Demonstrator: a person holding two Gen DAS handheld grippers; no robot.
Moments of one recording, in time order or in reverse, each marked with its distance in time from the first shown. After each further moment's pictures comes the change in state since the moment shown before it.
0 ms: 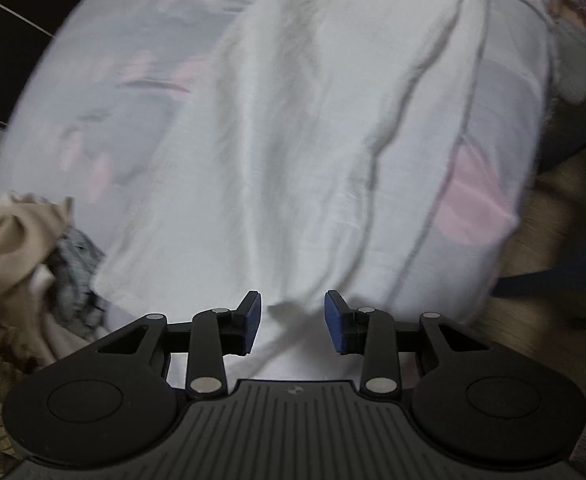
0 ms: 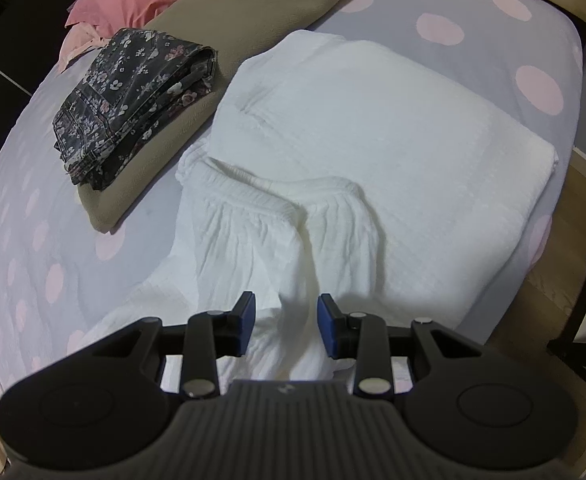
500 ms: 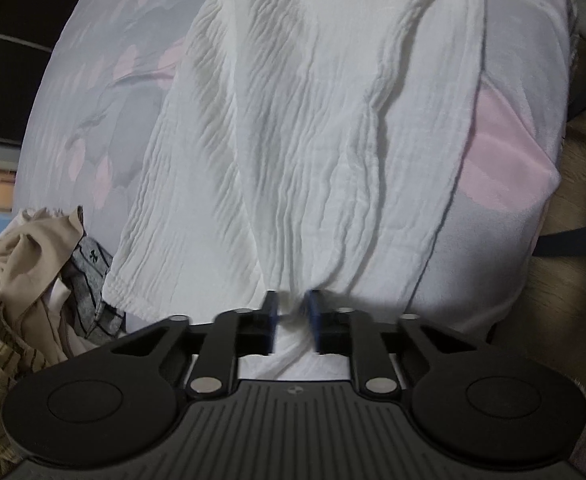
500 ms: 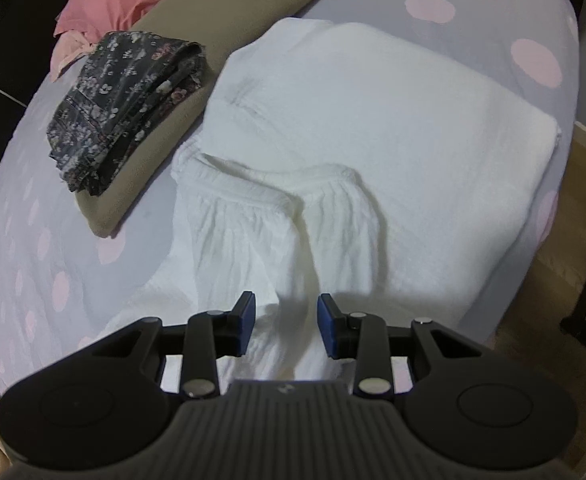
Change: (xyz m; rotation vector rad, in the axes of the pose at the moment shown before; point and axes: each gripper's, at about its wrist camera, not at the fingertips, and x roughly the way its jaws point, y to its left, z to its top) left arm 0.015 -0.018 0.004 0.080 0.094 0.090; right arm 0.008 -0.004 0.001 0.052 0.025 0.032
